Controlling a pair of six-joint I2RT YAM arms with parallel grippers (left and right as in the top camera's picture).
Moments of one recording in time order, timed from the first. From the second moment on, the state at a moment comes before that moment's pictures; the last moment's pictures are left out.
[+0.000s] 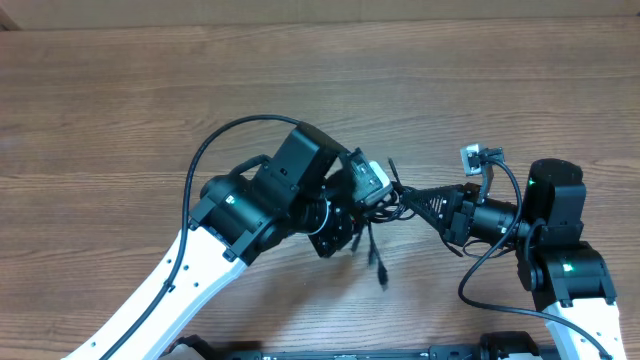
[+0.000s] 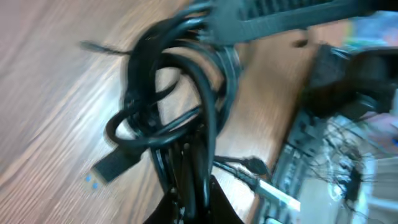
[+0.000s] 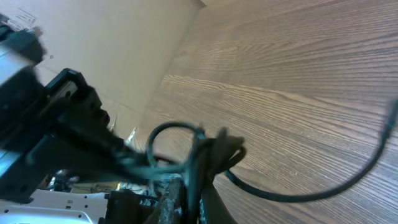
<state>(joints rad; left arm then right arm) -0.71 1.35 1.38 -1.03 0.37 0.16 0.05 0.89 0.76 -0.48 -1.01 0.33</state>
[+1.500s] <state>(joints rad) -0.77 1.35 1.38 -0.73 0.16 0.90 0.05 0.89 0.76 -0.46 -0.97 0.57</state>
